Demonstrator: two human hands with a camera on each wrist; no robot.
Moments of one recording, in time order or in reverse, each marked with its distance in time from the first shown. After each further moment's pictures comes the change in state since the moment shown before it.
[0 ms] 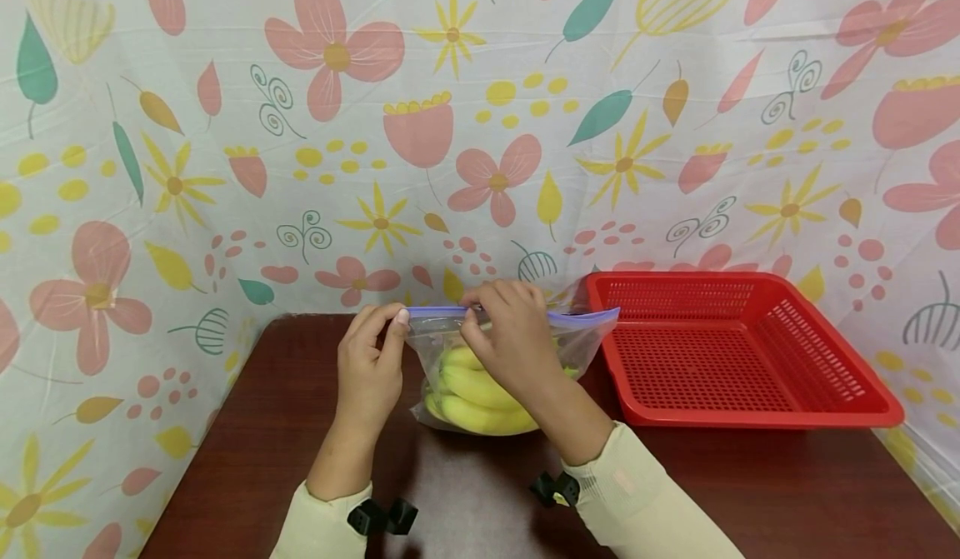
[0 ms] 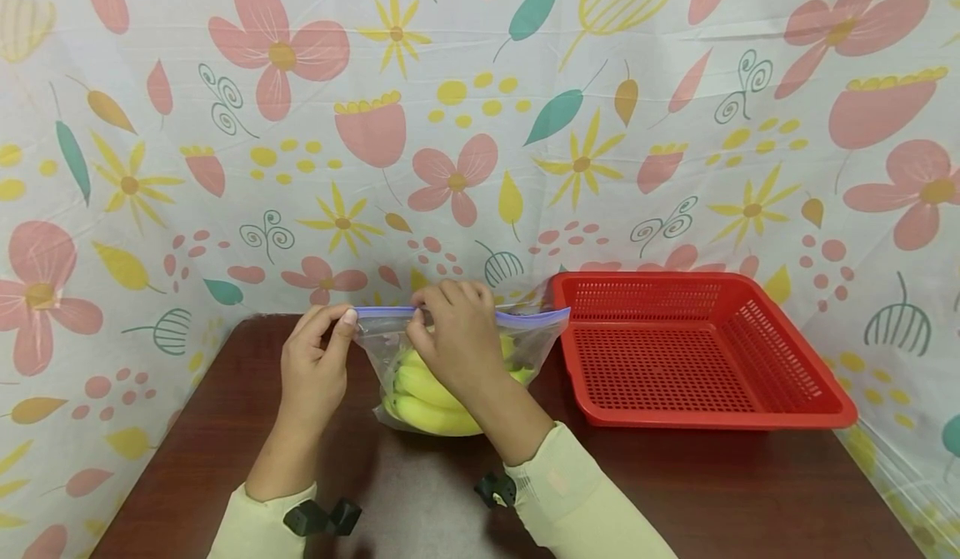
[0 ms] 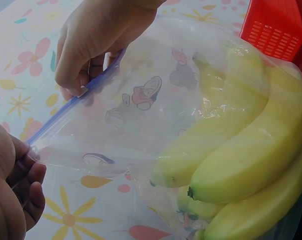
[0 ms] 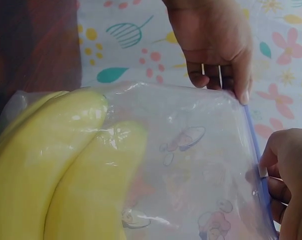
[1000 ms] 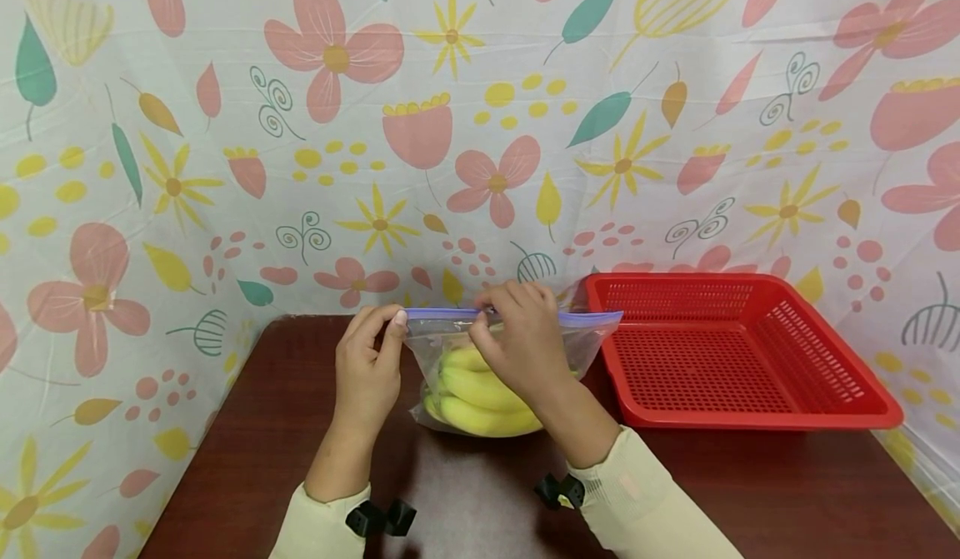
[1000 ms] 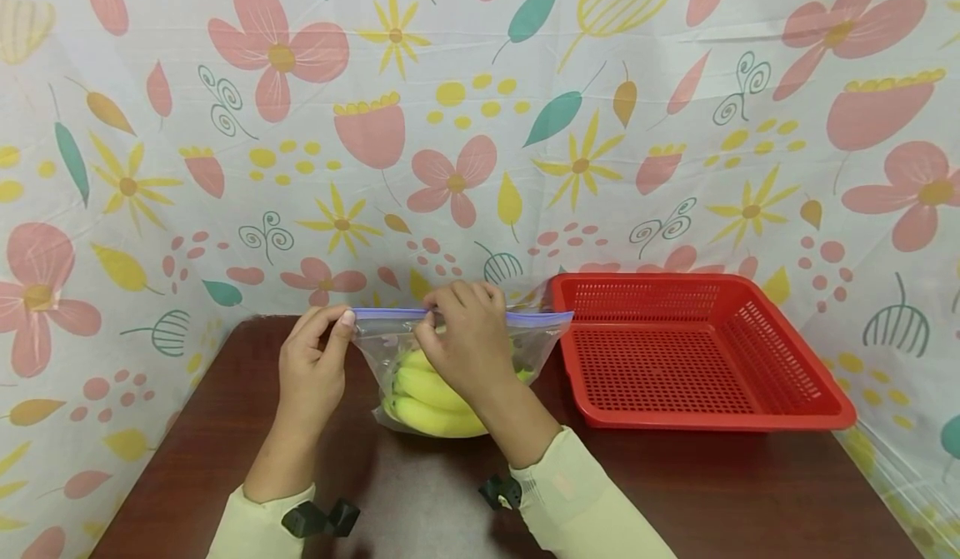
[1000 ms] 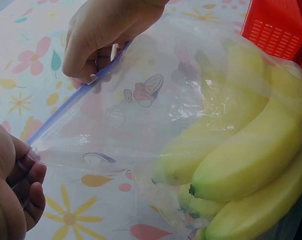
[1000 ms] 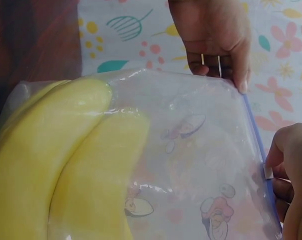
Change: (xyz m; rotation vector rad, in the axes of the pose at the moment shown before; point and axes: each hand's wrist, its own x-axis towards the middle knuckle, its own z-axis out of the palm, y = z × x) left_hand 0.000 -0.001 -0.001 -0.007 0.000 -0.004; right_hand -0.004 0.008 -0.004 -0.013 0.046 0.024
